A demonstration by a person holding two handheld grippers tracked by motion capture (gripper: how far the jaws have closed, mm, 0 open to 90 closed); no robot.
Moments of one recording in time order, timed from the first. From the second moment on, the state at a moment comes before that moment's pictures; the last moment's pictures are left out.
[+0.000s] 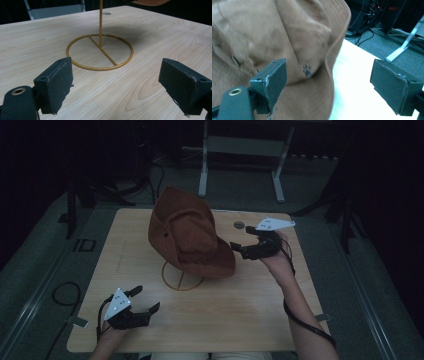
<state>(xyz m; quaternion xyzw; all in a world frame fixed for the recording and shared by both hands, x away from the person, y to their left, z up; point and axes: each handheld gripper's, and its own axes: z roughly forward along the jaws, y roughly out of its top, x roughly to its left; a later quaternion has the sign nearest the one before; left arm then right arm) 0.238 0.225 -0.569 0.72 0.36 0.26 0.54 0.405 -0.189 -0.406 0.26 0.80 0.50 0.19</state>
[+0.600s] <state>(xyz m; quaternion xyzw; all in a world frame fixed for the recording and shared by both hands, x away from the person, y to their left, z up) 0.240 0.224 -0.572 0.72 0.36 0.25 0.53 0.376 -0.239 -0.480 0.30 0.80 0.49 0.18</state>
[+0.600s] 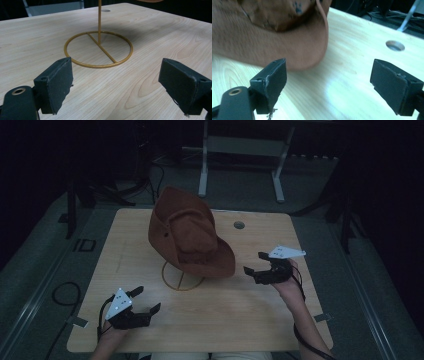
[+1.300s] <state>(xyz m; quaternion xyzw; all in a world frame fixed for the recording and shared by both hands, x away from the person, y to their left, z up) 0.241 0.224 -0.573 0.72 0.36 0.25 0.53 0.343 -0.269 -0.547 0.31 0.81 0.47 0.16</state>
